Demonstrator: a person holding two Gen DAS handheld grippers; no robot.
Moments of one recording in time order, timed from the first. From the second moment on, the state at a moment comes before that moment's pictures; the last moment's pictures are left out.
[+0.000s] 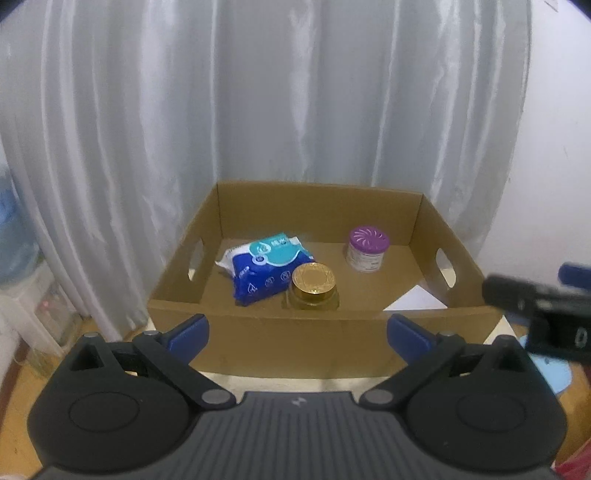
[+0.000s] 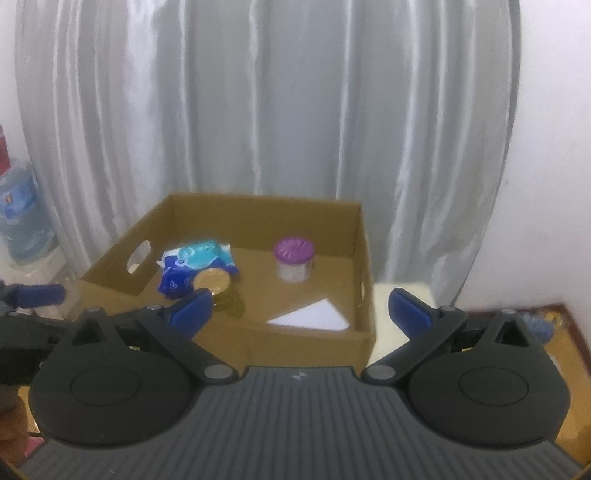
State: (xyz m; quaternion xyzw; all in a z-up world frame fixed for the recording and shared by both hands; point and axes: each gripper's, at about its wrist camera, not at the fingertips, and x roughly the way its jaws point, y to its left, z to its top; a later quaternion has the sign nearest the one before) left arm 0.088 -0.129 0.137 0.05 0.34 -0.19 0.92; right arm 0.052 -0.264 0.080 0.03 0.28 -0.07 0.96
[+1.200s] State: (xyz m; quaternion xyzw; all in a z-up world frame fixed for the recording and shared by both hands) left arm 0.124 -0.123 0.123 0.04 0.39 -0.19 0.90; right arm 0.097 -0.268 0.045 0.07 0.34 -0.05 0.94
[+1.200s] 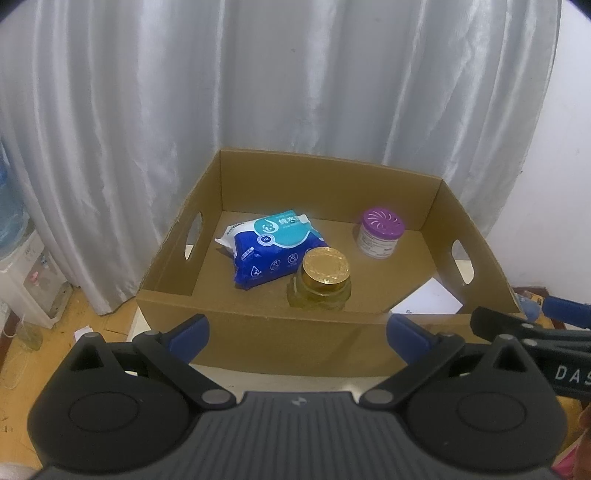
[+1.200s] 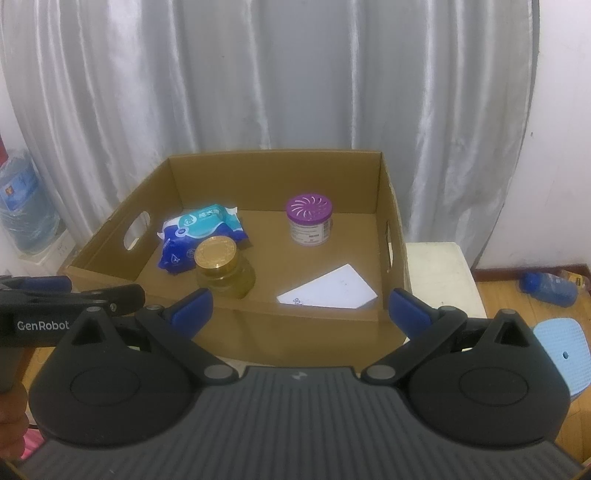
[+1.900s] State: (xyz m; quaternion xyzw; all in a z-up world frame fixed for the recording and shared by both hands) left arm 0.124 -0.123 0.122 0.04 0.39 -0.18 0.90; right arm 0.095 -0.268 0.045 0.06 0.34 -0.05 0.94
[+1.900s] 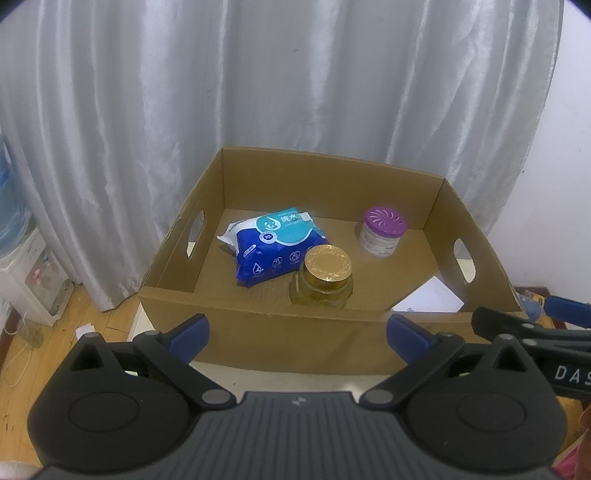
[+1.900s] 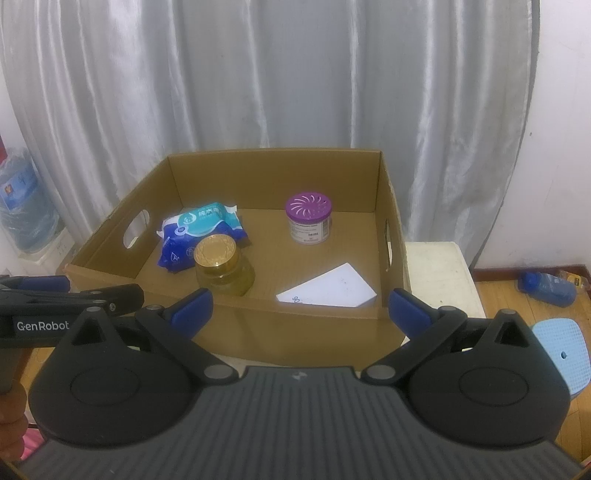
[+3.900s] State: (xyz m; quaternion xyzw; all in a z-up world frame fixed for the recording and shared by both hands) left arm 0.124 -0.121 0.123 0.03 0.39 -0.18 0.90; right arm 0.097 -0.269 0.045 0.06 0.34 -0.05 0.94
